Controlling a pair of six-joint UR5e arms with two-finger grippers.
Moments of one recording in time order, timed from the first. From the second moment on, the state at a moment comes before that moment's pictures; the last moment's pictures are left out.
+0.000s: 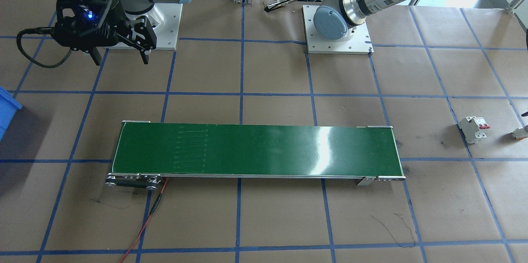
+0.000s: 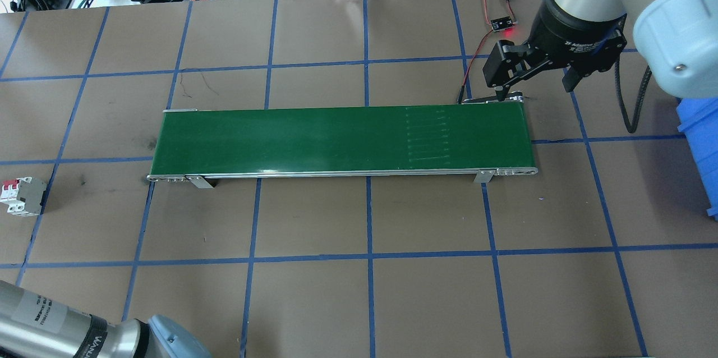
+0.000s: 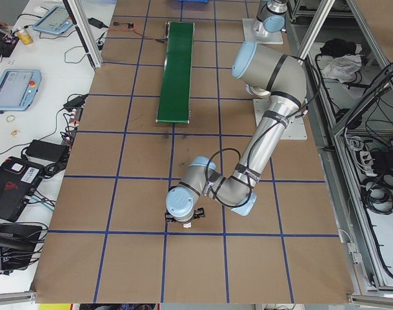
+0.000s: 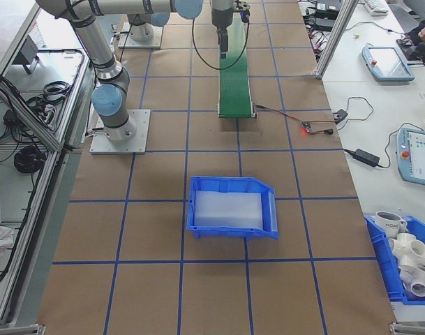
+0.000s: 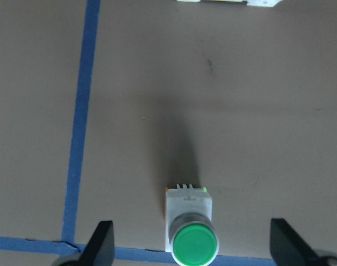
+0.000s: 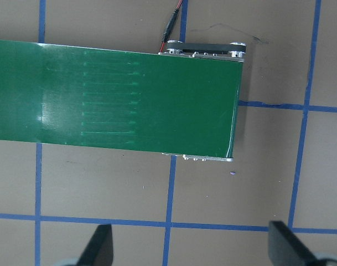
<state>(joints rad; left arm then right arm) -0.53 -2.26 -1.30 -1.23 1.58 2.47 1.60 -1.64 1.62 -1.59 -1.61 -0.05</state>
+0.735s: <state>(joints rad) -0.53 -2.28 -1.31 -1.23 1.61 2.40 1.60 -1.64 1.62 -1.59 -1.61 -0.05</state>
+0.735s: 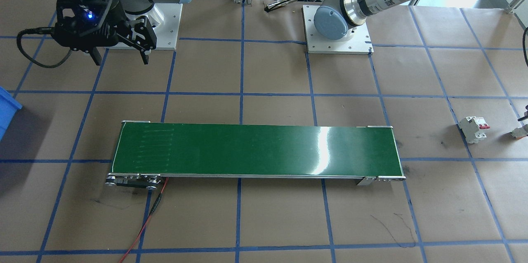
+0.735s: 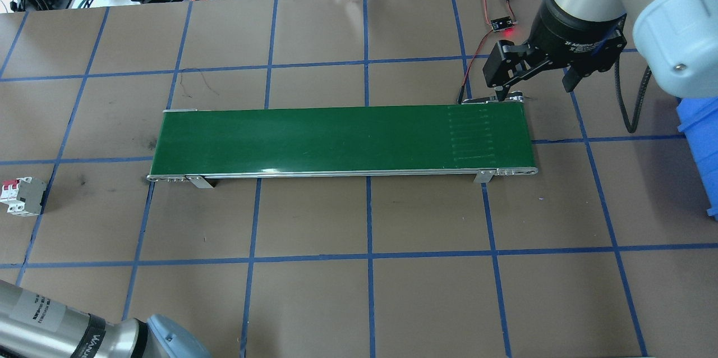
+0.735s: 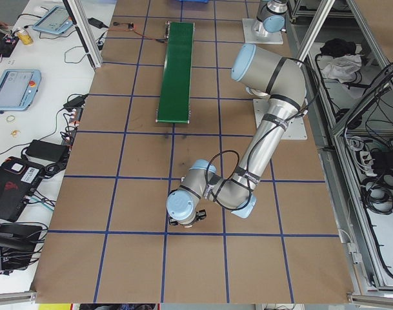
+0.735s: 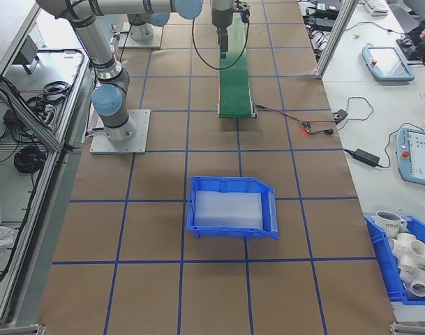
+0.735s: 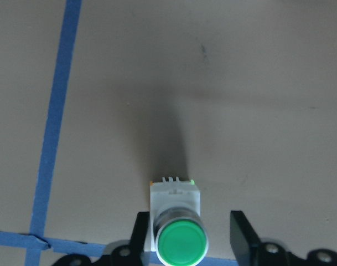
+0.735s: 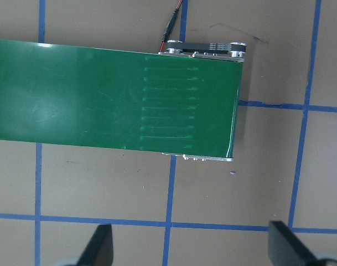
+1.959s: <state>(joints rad) -0.68 -1.86 -1.37 -1.41 1.51 1.50 1.60 -1.64 1.62 -1.59 -1.61 -0.05</state>
